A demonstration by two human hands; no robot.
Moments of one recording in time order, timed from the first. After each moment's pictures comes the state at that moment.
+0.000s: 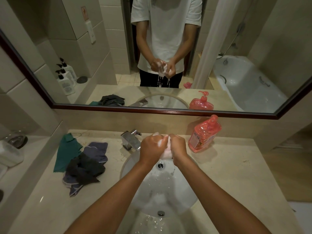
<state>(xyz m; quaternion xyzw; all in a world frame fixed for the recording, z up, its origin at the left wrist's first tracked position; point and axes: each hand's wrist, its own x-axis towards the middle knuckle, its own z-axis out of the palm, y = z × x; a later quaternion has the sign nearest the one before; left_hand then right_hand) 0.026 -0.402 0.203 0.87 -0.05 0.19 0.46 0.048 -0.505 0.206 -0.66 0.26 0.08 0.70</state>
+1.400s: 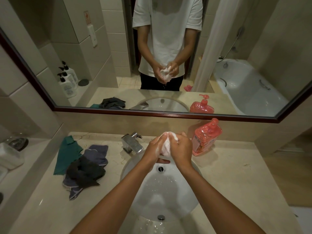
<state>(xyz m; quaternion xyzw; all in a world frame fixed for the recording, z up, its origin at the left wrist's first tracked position) 0.029 -0.402 0.215 0.65 0.10 -0.18 0.73 0.041 -0.513 0.211 -0.85 0.10 -0.13 0.50</state>
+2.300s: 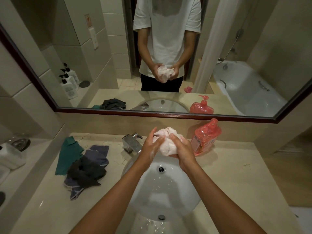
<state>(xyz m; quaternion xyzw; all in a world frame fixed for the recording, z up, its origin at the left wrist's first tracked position) 0.025 -0.388 0.211 0.66 0.02 -0.08 0.75 0.032 -0.527 0.216 -0.62 0.12 0.07 0.77</state>
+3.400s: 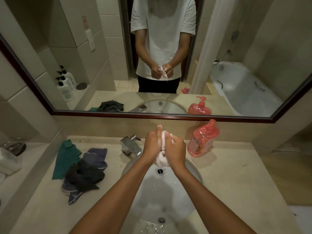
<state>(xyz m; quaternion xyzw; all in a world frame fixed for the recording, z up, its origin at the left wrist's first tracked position) 0.053 -0.407 0.233 0.77 0.10 -0.01 0.63 0.029 -0.491 0.221 -0.79 0.11 -0.10 0.59</state>
